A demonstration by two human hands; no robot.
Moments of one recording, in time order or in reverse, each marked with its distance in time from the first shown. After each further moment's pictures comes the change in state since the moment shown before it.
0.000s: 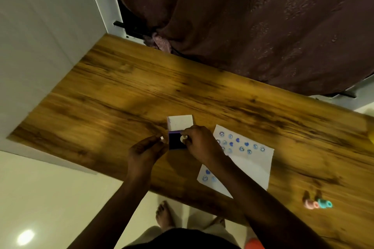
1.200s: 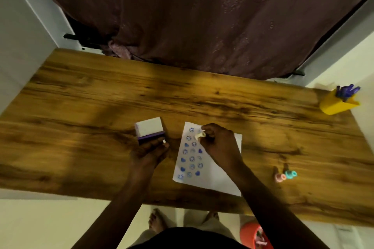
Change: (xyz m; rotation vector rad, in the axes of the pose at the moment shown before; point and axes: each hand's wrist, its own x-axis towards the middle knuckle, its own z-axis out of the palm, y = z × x) left_hand -0.015 -0.017 0.069 0.011 -0.251 -0.052; right_hand -0.088 0.090 -0.047 0.304 0.417 0.295
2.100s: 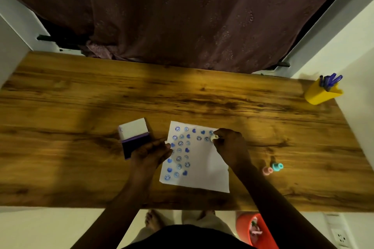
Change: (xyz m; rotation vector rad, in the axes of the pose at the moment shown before) left_hand 0.001 -0.020 0.038 0.184 -0.070 0.049; right_hand 0.001 0.076 -0.033 -0.315 0.047 0.122
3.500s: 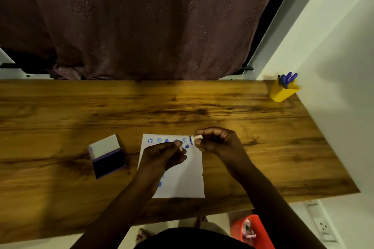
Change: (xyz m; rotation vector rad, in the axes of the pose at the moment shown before) left_hand -0.001 0.005 0.104 0.052 -0.203 -0.237; right_hand -0.044 0.001 -0.104 1.025 -0.152 0.094
